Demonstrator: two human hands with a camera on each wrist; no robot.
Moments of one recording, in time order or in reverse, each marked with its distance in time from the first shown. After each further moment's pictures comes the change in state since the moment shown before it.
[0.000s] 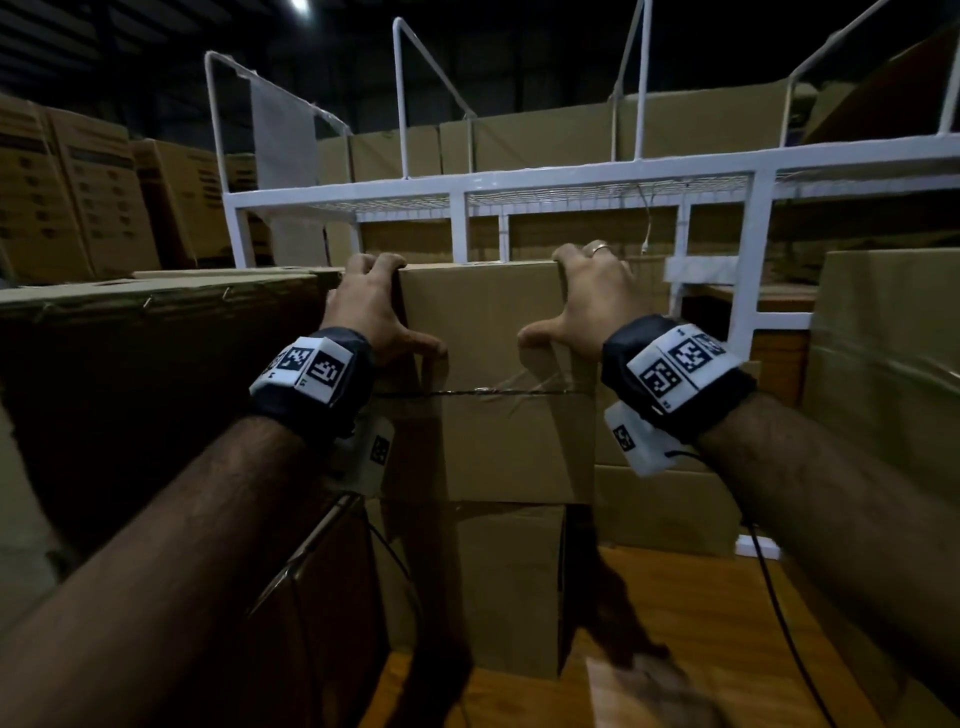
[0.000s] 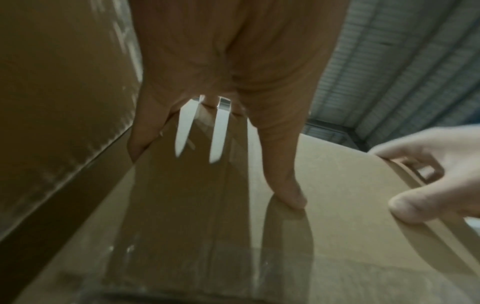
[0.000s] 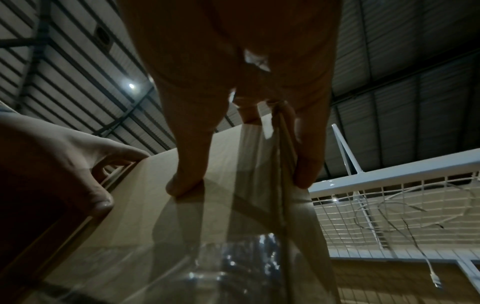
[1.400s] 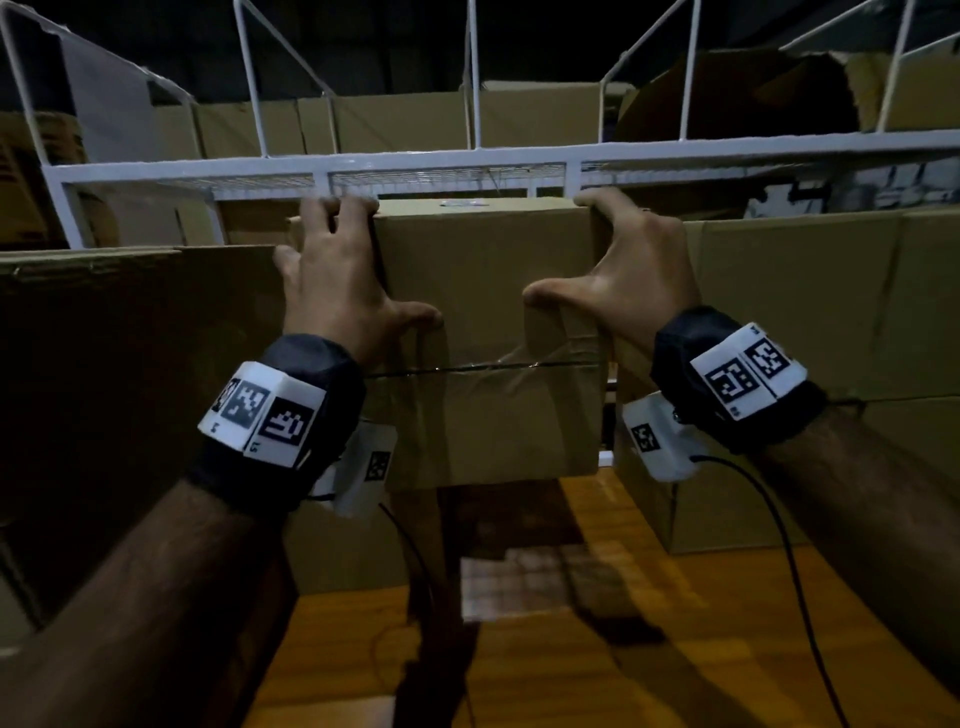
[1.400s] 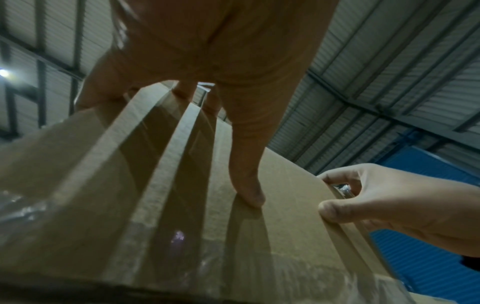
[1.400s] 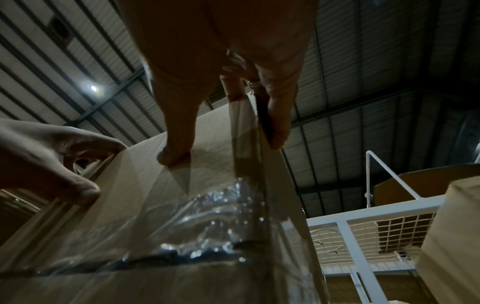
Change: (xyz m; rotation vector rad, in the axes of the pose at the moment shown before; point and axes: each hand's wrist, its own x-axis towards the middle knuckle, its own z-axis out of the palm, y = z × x) left_hand -0.142 0.127 -0.038 -0.193 0.115 0.207; right_hand -0.146 0.069 -0.145 0.107 0.330 -0.124
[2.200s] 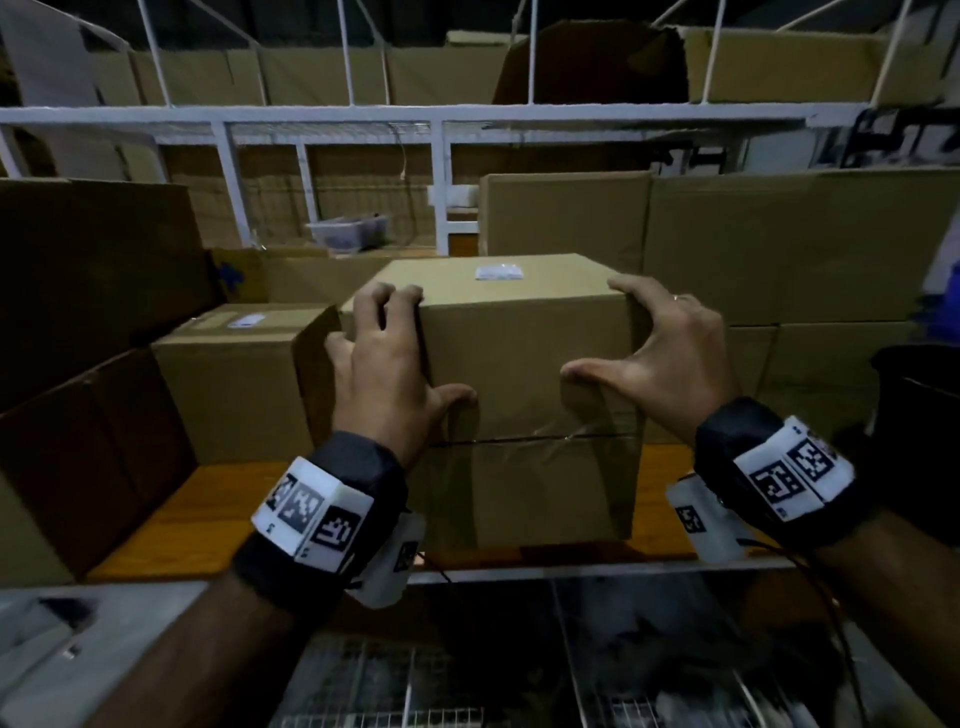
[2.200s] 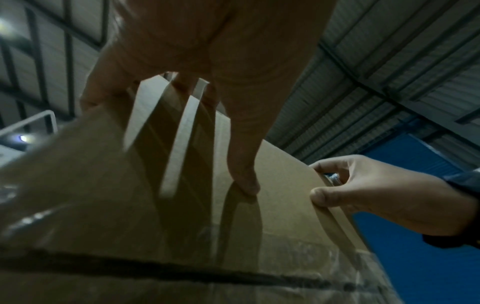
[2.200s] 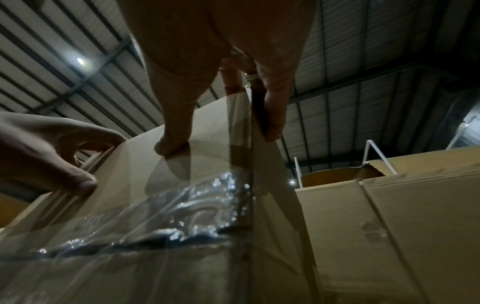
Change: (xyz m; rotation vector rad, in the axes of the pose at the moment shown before) left_hand -0.247 0.269 0.057 0.023 -0.130 -0.041; right_hand -0.214 0.143 -0.273 -0.053 -0.096 0.067
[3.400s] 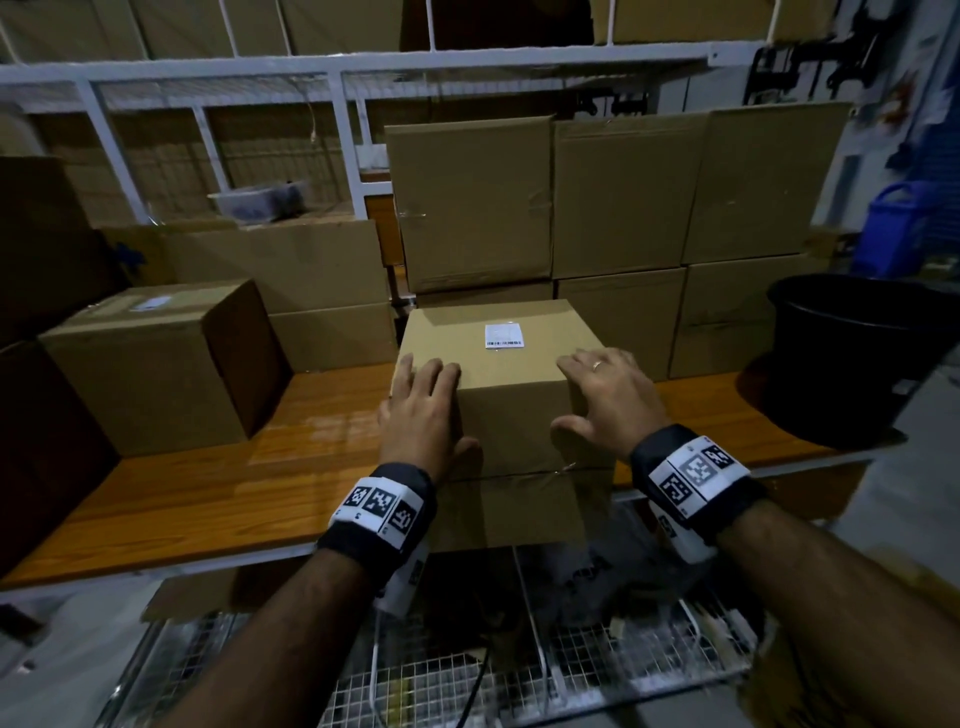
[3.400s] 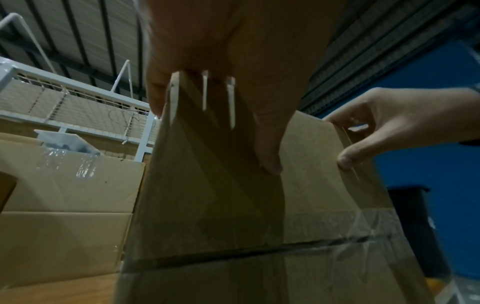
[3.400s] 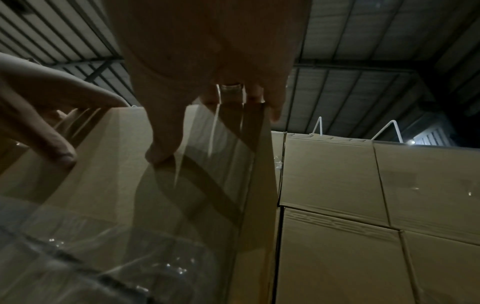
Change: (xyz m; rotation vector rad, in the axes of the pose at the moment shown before) left_hand -0.050 0.028 0.147 0.197 -0.360 0.137; right_hand -0.084 0.094 0.011 -0.497 -0.480 0.078
